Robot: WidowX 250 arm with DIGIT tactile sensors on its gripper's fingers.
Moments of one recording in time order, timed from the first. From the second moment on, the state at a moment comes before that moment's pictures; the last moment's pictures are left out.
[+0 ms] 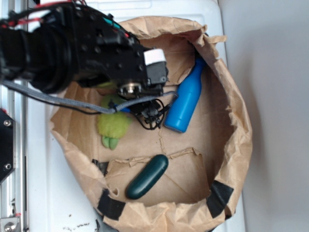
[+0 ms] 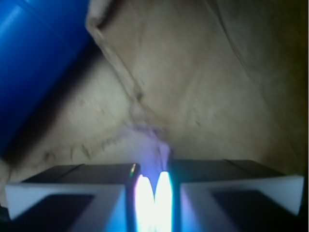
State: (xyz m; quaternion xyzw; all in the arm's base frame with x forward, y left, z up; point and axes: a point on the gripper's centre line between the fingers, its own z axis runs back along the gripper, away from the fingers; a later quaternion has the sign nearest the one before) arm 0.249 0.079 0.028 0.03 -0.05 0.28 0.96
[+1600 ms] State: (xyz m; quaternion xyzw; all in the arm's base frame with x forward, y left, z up) arm 0.207 0.068 0.089 -0.03 -0.01 0.22 0.97
